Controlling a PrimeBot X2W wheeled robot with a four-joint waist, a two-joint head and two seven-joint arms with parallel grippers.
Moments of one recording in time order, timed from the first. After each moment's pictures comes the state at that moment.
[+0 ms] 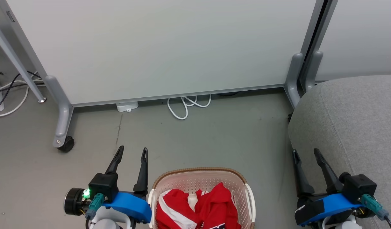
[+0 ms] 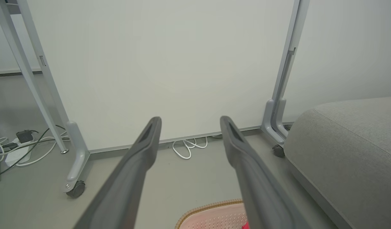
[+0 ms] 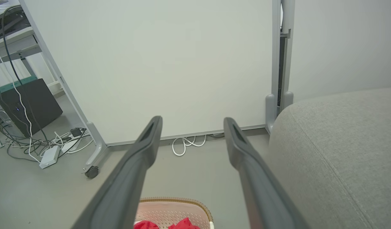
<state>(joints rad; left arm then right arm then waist) -0.15 0.05 -0.17 0.40 -0.14 -0.09 -0.25 -0.10 -0.05 0.02 0.30 0.23 0.13 -0.25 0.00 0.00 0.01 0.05</state>
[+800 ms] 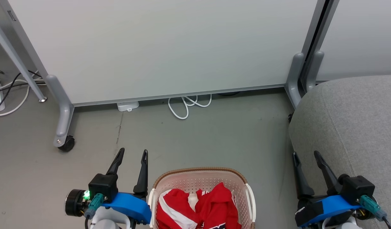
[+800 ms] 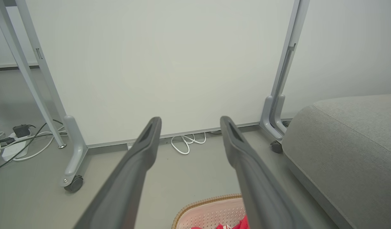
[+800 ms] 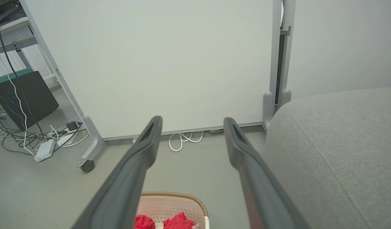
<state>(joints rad) -0.16 0.05 -0.17 0.44 -0.15 -0.10 -0.26 -0.10 -0.05 0.01 0.32 0.20 0.13 -0.26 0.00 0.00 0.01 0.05</state>
